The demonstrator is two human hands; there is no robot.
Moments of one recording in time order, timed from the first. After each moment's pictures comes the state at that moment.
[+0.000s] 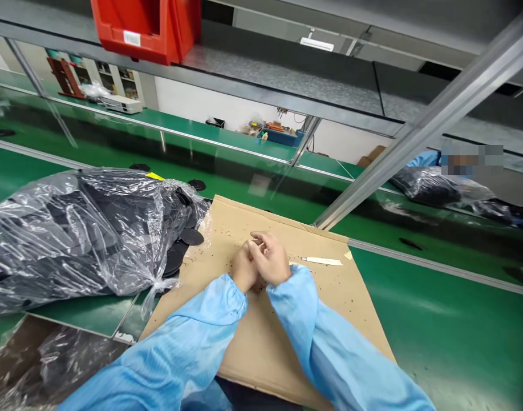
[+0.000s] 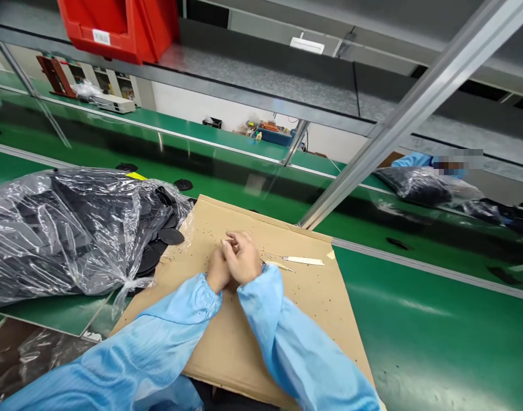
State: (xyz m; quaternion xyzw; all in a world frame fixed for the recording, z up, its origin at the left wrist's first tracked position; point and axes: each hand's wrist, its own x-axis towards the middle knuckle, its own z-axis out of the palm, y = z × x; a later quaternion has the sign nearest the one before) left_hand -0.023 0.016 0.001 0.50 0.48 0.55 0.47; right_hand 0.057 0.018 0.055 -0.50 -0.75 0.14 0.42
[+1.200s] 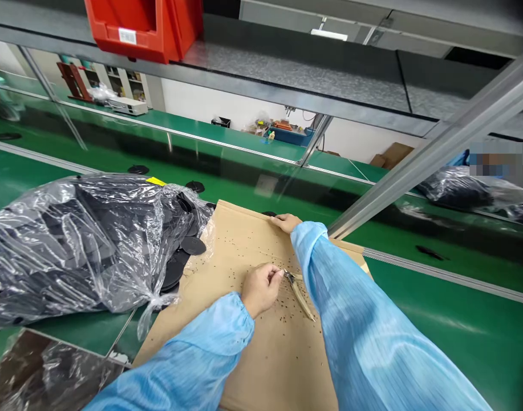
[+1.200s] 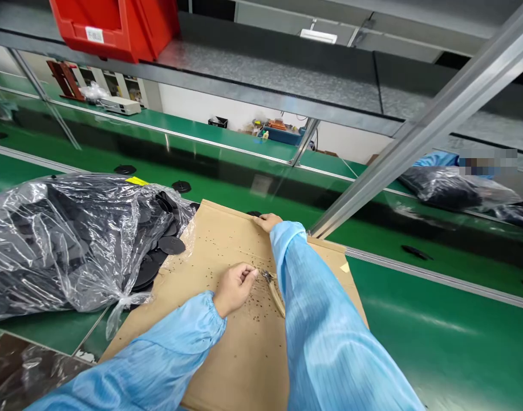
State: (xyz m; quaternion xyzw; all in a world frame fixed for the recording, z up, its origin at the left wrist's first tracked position) left_hand -0.004 0.006 -0.004 0.62 0.48 0.48 0.40; right_hand 0.145 0.213 0.039 -0.66 -0.74 0.12 -0.01
